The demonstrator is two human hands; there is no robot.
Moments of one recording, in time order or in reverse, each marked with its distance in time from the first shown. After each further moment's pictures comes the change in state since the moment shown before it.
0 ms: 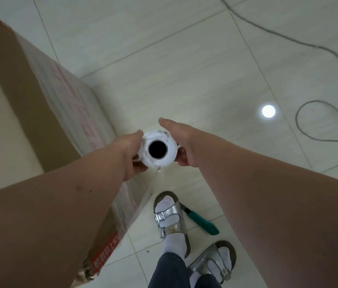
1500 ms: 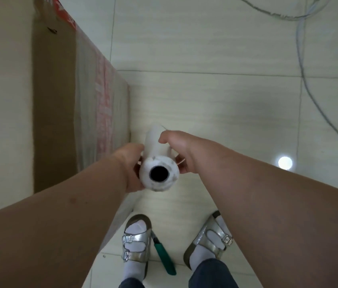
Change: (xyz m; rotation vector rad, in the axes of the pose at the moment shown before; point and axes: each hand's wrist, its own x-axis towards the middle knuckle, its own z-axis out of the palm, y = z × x) left_hand 0.042 0.089 -0.012 -0.593 -0.023 -0.346; right_hand 0.049 -0.167 0.008 -0.527 -0.158 0.126
